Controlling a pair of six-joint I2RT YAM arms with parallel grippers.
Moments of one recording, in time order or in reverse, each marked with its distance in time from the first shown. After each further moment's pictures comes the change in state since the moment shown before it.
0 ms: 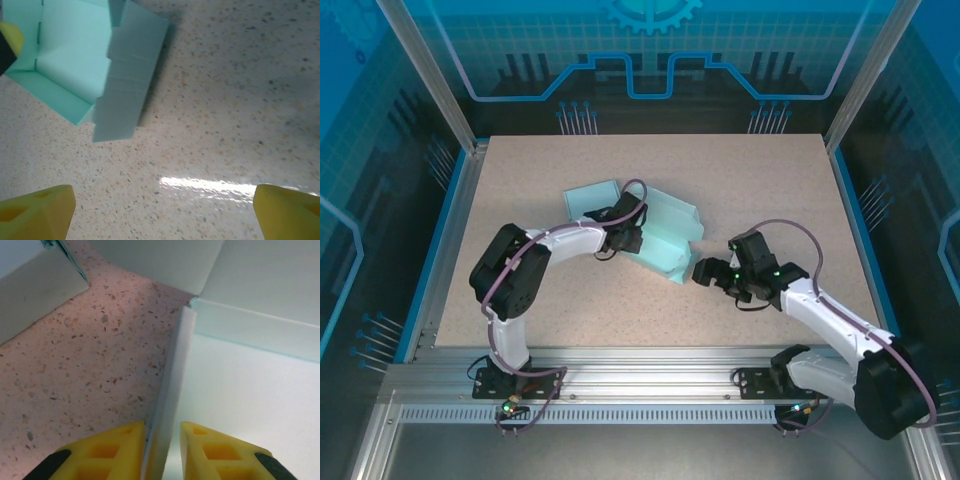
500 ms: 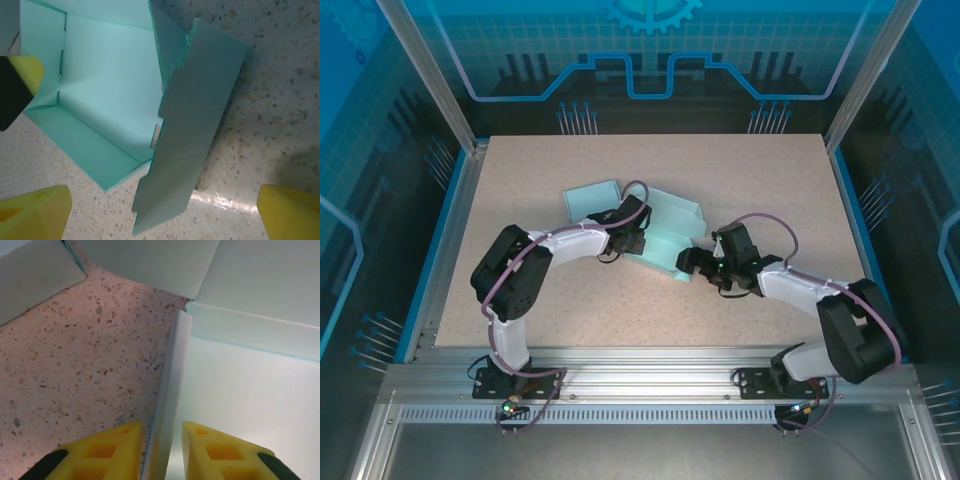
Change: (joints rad) left arm -0.019 0.000 -0.001 -0.002 -0.029 -0.066; right arm -0.002 0.308 0.000 0.377 -0.075 0.018
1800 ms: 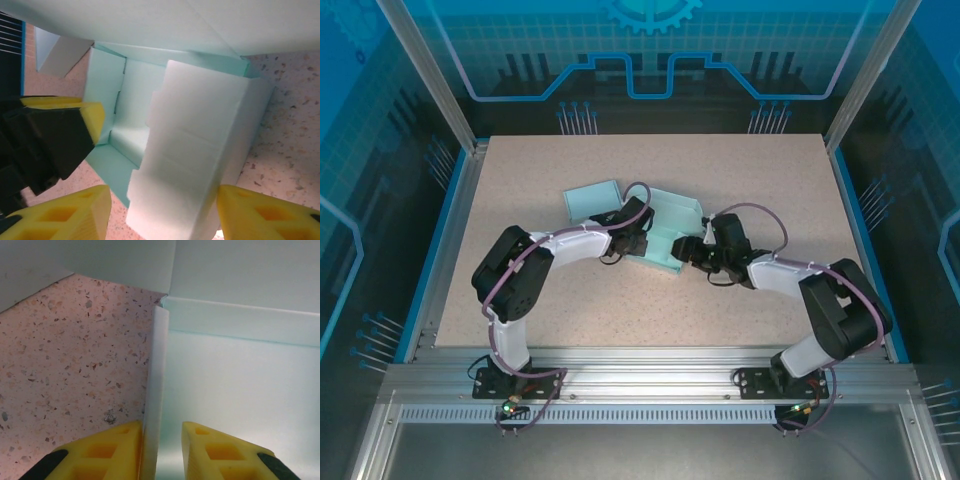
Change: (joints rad) left arm -0.021 0.000 0.000 -0.003 -0.002 -0.025; right arm 0.009 0.127 0.055 0.238 -0.037 0.006
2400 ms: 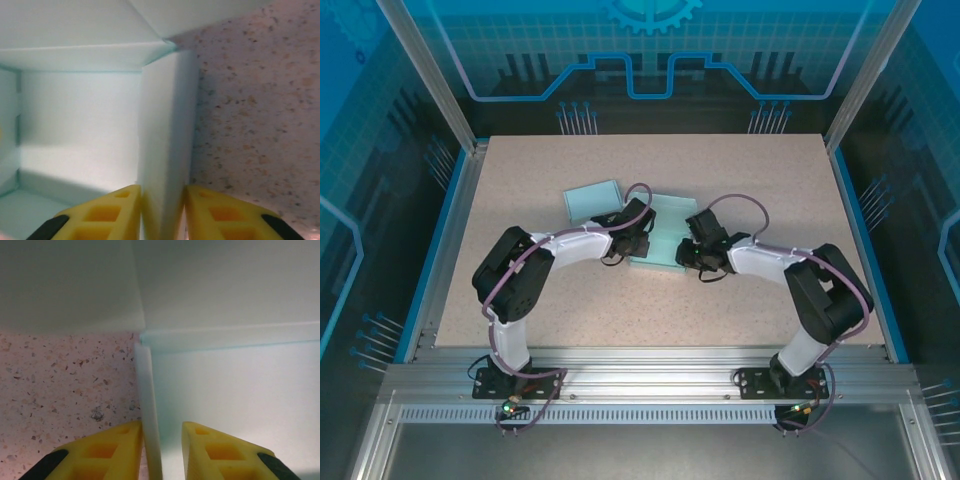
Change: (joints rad) left arm -0.010 -0.003 -0.008 0.009 0.013 -0.014; right arm 0.110 0.125 0.231 -0.404 0.346 -0.067
